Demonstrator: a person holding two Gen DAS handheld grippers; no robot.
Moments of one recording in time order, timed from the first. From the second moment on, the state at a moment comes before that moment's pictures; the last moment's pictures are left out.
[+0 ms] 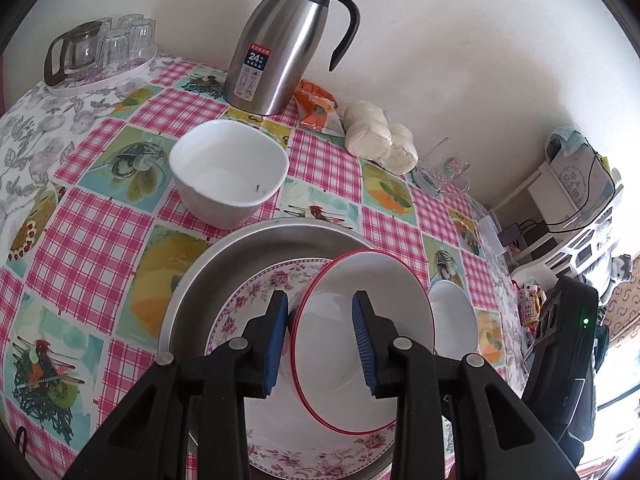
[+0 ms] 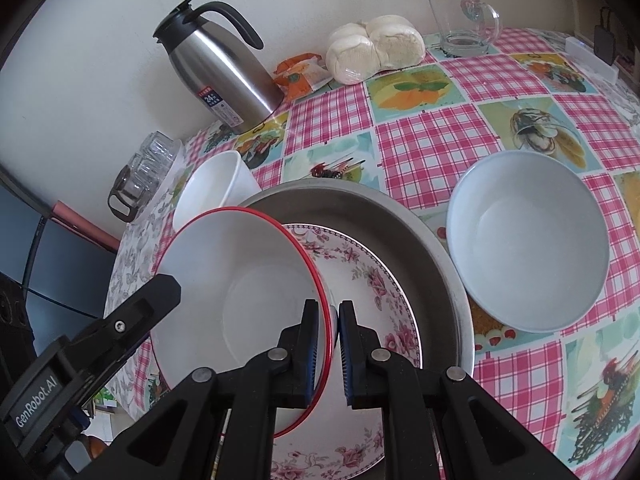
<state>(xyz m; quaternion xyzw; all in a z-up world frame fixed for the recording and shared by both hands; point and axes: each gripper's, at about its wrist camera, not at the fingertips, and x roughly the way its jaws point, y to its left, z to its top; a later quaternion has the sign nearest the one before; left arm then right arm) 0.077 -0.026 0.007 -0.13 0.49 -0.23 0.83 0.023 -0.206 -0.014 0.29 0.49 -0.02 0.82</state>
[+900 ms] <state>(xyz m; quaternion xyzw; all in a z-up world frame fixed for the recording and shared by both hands) 0.091 -0.023 -0.015 -0.14 0.52 -0.20 0.81 0.028 -0.212 -0.014 0.30 0.49 0.00 0.82</state>
